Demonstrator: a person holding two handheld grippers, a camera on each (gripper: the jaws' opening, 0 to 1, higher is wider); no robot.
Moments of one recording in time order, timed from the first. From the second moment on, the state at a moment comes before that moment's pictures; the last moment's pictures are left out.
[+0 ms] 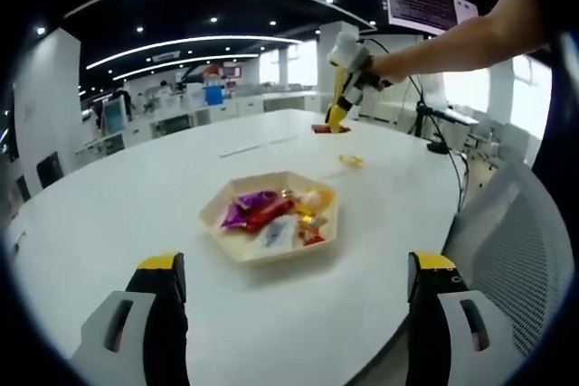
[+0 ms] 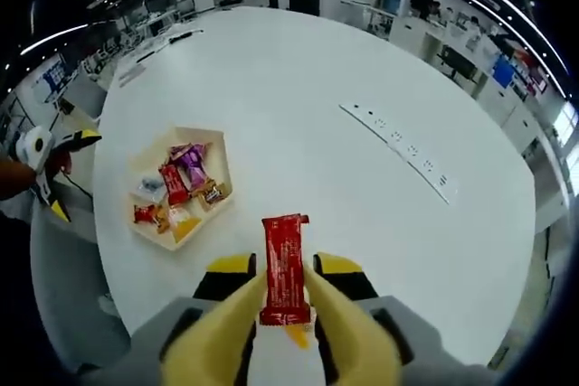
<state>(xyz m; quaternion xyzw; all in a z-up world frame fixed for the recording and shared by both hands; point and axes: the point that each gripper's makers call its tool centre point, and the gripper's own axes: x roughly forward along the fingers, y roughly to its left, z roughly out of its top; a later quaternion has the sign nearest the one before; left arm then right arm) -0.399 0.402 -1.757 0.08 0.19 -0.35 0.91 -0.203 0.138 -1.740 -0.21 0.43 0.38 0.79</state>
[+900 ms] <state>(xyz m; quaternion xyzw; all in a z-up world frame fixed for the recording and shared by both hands) -0.402 0.400 -1.759 0.07 0.20 -0.36 0.91 -0.224 0.184 -1.722 -0.21 0.42 0.40 0.79</state>
